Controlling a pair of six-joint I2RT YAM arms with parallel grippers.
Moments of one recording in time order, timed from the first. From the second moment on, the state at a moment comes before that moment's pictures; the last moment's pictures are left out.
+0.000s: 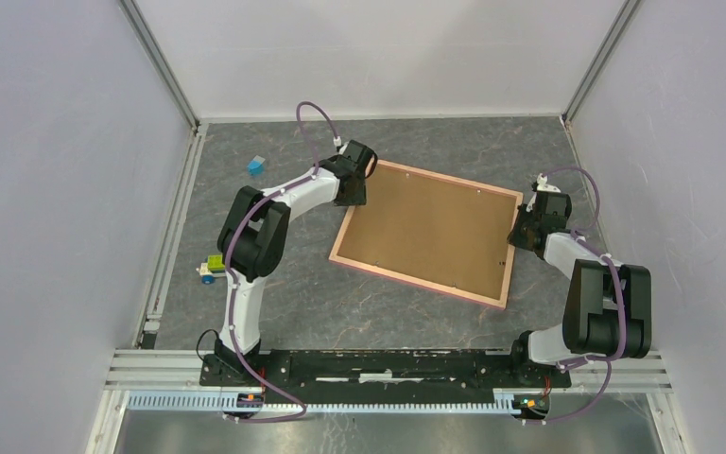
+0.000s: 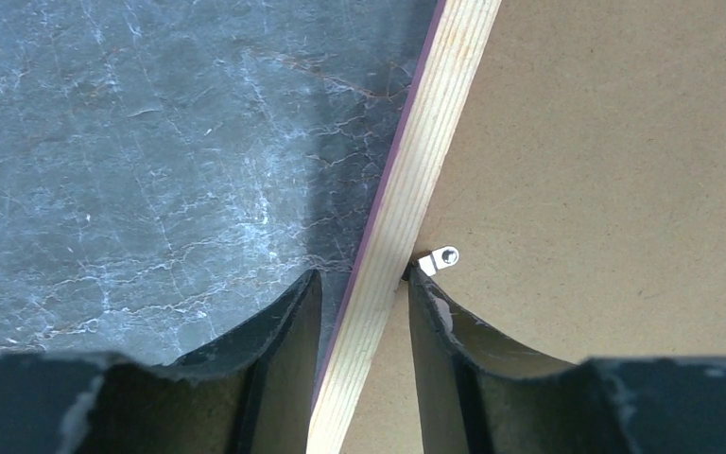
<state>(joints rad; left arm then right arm) -0.55 2.12 1.58 -0.48 -0.27 -0.47 -0.14 1.44 0.64 -0.06 -0.04 0.18</state>
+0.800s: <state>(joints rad) -0.53 2.09 1.47 -0.33 -0.30 -0.67 -0.14 1.44 0.63 -0.05 -0.06 0.18</state>
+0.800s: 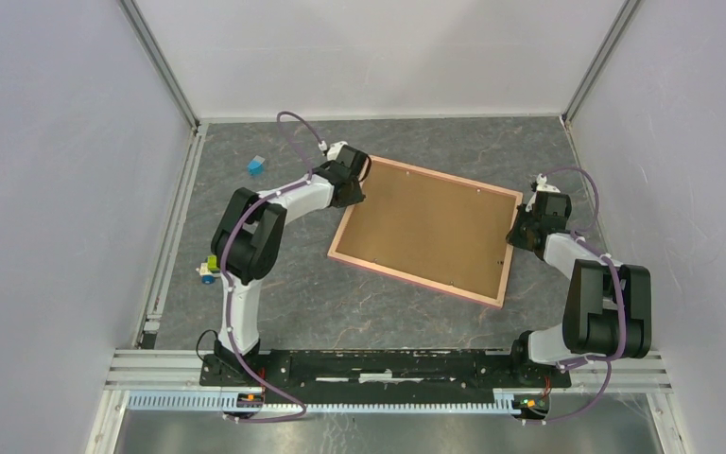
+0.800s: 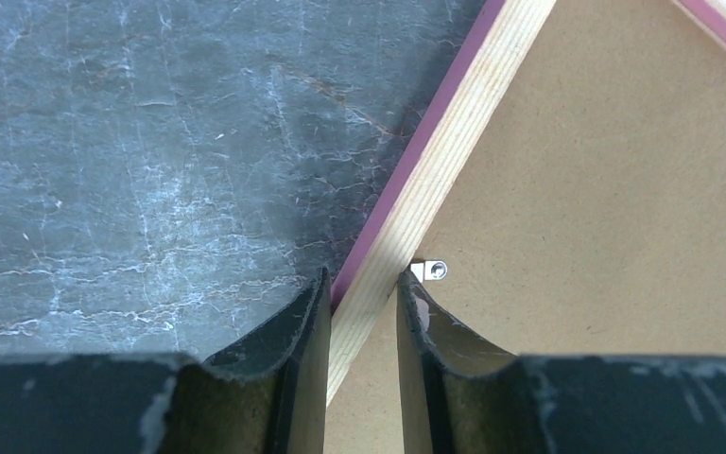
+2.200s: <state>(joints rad) -0.96 1.65 0.74 0.27 0.11 -0.85 0.26 2.04 1.53 -0.09 -0.01 0.10</state>
